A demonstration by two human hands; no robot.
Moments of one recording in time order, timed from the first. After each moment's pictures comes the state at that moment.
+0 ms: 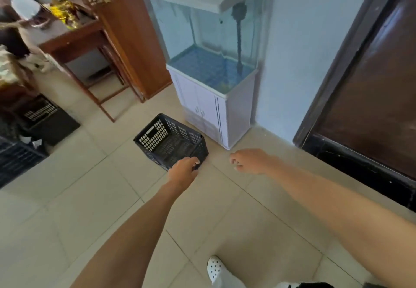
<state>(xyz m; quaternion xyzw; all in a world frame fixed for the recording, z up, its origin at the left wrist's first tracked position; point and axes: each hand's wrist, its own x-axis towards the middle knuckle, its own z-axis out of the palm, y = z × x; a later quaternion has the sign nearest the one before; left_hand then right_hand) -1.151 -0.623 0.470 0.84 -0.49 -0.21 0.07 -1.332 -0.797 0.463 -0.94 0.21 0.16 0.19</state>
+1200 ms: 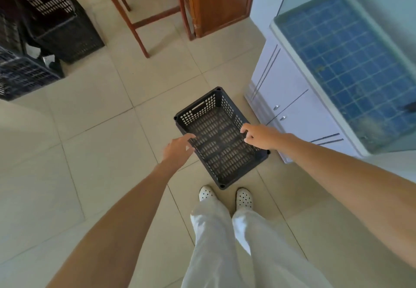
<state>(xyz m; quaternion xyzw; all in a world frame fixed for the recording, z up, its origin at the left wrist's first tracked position) -0.616 -0.726 0.324 0.90 -0.24 -0.34 0.13 -0.733 -0.984 0.304 -0.88 0.16 0.34 0.28</state>
